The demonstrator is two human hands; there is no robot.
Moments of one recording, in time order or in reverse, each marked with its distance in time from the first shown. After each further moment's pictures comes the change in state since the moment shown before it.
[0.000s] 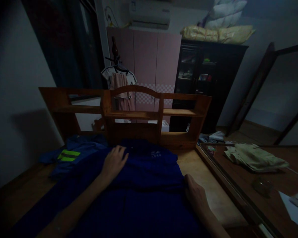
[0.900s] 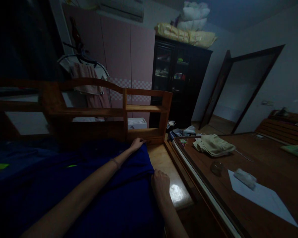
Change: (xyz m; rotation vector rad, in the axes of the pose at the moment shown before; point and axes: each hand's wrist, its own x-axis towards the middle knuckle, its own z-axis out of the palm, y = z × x) left_hand 0.155 0.244 0.190 -0.728 -0.475 0.056; right_hand 0.005 0.036 -0.007 -0.284 -0.112 0.209
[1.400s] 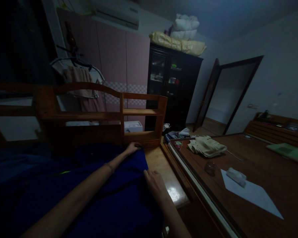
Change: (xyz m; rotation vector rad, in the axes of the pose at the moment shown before) left_hand -0.009 -0.018 -0.009 0.036 -0.043 0.186; right_hand 0.010 0.005 -0.023 0.040 0.040 -0.437
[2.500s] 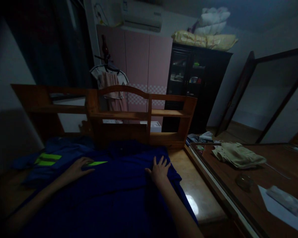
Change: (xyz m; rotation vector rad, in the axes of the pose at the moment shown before) left_hand -0.330 -0.173 -0.252 0.514 0.193 -0.303; right_hand 0.112 -0.102 0.029 0.044 -0.155 0.416
